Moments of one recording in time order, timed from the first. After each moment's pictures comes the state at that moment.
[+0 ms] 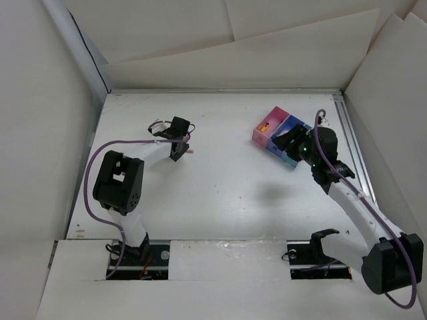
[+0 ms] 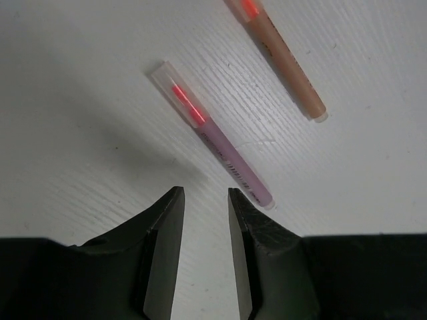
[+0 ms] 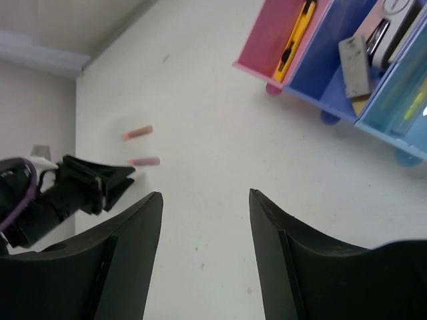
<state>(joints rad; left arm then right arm) -0.38 1.77 1.13 -0.42 -0.40 -1.13 0.20 1.04 0.77 -0.10 -0.12 0.80</state>
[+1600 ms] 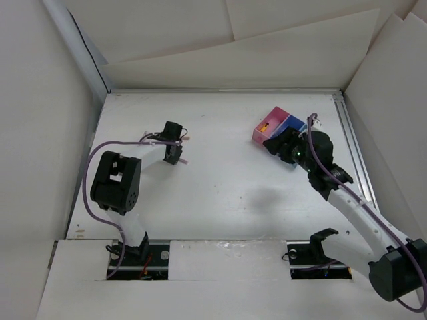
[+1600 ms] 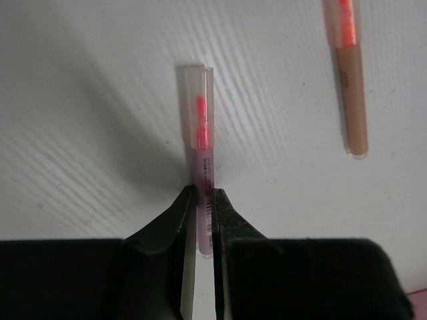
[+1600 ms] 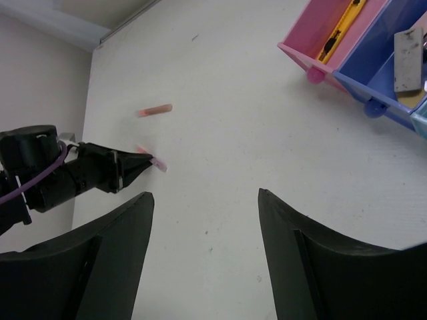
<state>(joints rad) -0.32 1.78 1.08 -0.42 -0.32 -1.42 0.35 0.99 0.76 -0.10 -0.06 0.76</state>
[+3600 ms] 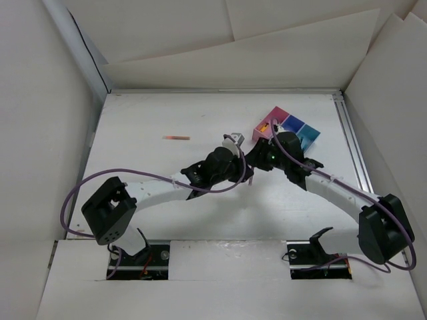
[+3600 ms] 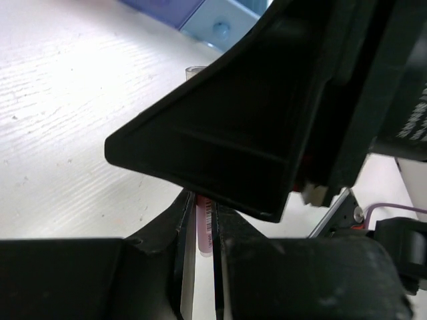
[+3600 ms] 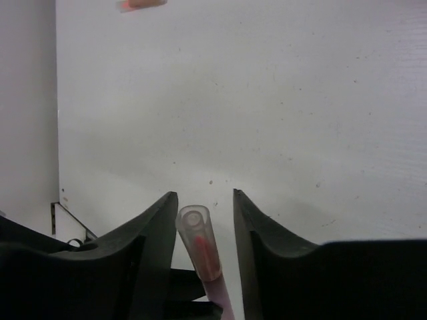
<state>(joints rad) -0.96 1.52 0.90 0.18 -0.01 -0.68 0.50 1.30 0.77 -0.01 -0.21 0.77</state>
